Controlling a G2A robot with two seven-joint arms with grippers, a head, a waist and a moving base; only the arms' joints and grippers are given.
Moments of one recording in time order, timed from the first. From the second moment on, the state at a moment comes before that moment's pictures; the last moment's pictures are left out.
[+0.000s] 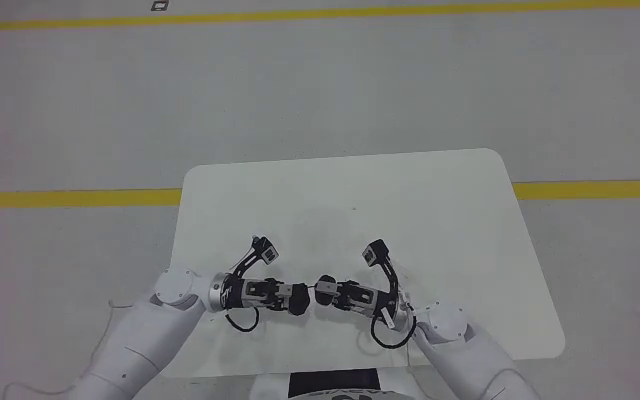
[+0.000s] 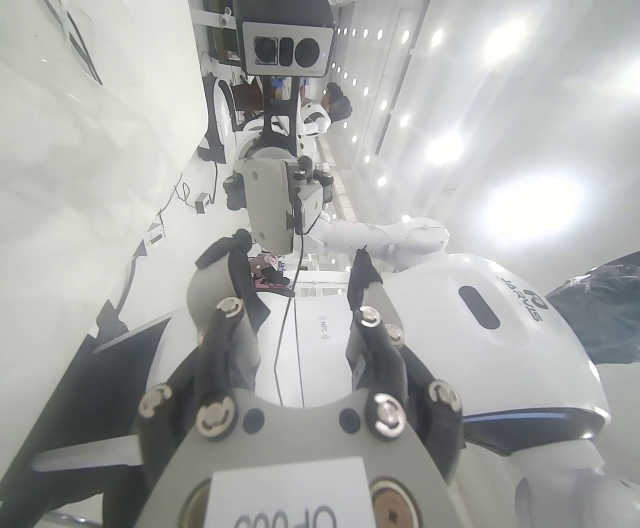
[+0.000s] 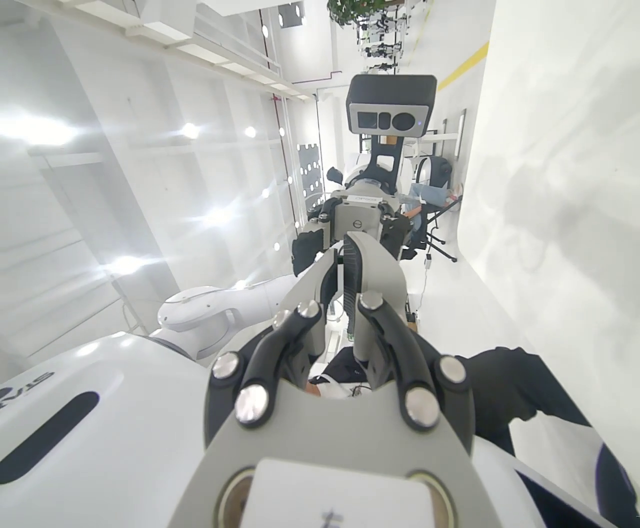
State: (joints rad) left arm 1.43 -0.97 -1.06 -1.43 -0.71 -0.34 -1.34; right arm -1.62 -1.18 1.03 -1.61 0.40 -0.34 0.80
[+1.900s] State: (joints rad) left arm 1.45 -0.97 -1.09 -1.45 -0.63 -0.34 -1.25; right arm -1.60 -1.16 0.99 -1.61 0.34 -0.31 0.77
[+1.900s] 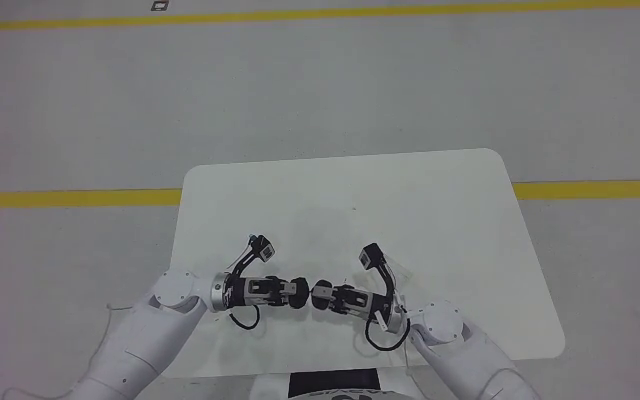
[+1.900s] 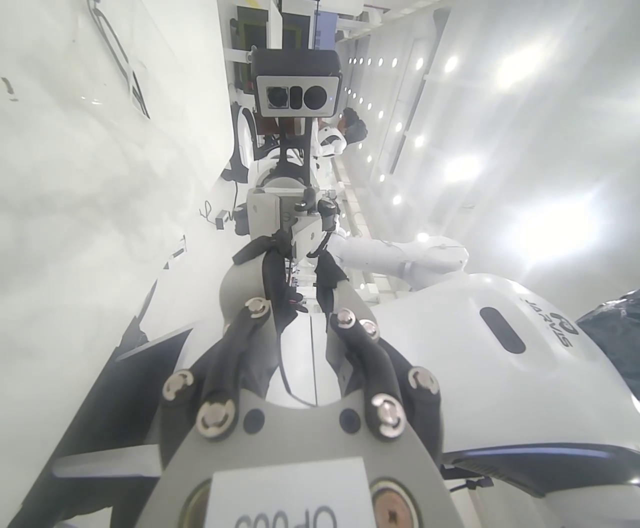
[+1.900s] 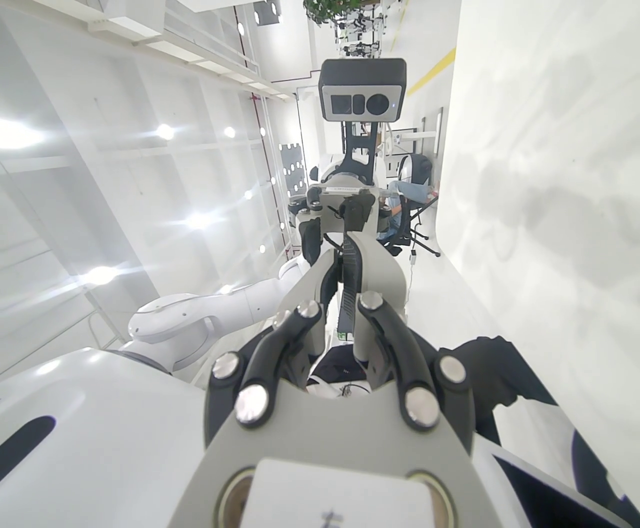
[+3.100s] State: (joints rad) left arm 1.44 -0.98 -1.08 -1.44 -0.64 -0.34 -1.26; right arm -1.60 -1.15 0.98 -1.60 0.36 -0.31 0.76
